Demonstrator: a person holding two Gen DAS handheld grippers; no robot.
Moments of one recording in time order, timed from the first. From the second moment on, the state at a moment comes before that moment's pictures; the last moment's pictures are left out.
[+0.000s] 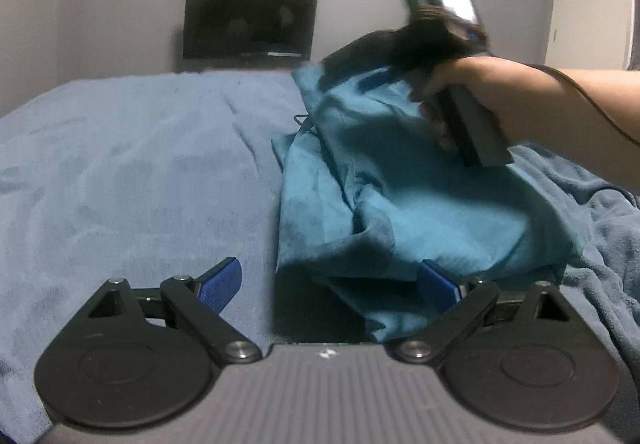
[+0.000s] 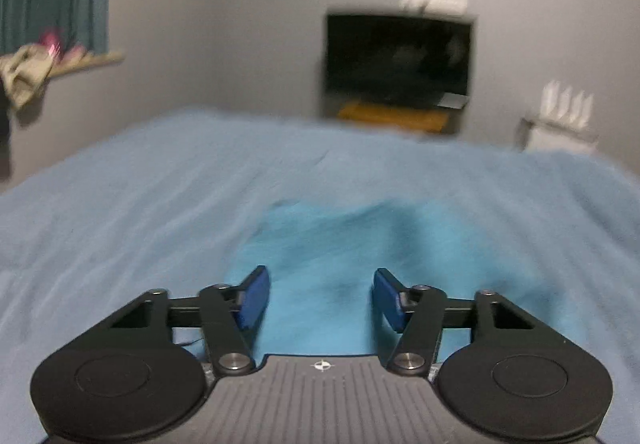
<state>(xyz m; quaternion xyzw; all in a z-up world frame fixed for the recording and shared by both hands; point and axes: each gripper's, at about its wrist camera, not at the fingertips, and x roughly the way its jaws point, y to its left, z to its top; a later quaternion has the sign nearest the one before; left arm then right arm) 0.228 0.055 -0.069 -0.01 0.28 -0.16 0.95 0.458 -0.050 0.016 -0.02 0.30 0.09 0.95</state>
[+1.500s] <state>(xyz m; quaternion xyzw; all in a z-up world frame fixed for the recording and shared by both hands) 0.233 0.116 -0.069 -0.09 0.30 -0.06 0.95 0.127 -0.081 -0.006 -0.13 0.33 0.31 0.88</state>
